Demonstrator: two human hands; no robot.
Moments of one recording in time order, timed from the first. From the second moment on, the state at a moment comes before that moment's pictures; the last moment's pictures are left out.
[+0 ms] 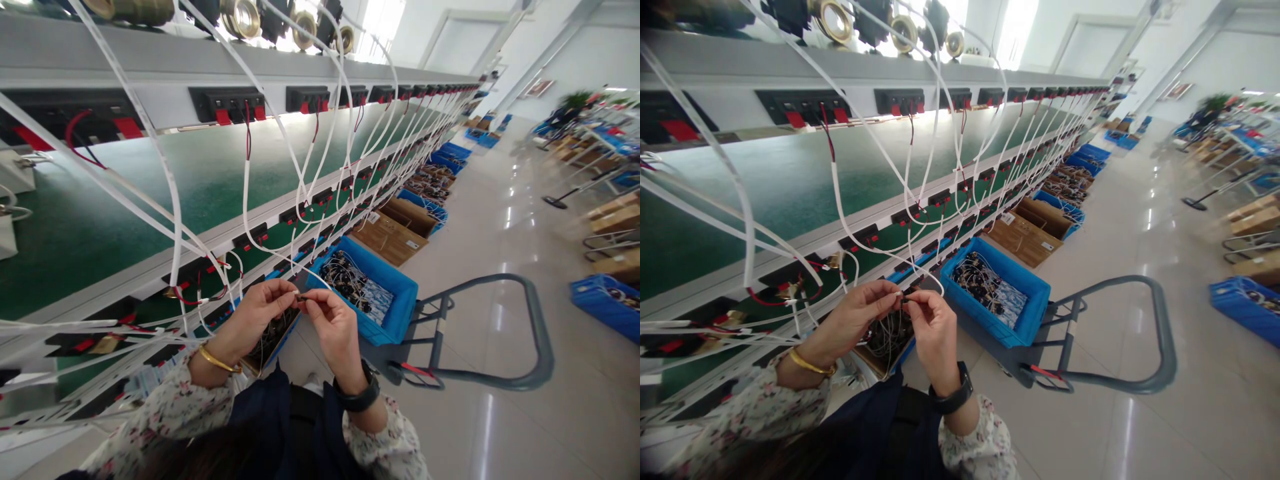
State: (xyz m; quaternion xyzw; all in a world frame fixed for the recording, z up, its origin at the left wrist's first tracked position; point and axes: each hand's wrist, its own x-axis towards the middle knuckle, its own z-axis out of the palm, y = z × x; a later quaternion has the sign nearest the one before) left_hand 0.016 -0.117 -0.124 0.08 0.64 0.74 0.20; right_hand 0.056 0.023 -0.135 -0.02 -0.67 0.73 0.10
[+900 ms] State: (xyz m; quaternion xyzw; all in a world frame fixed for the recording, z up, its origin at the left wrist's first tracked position) left_hand 0.029 -0.120 -0.122 0.17 0.82 0.54 0.04; right_hand 0.061 0.015 -0.139 -0.10 -0.57 0.82 -0.03
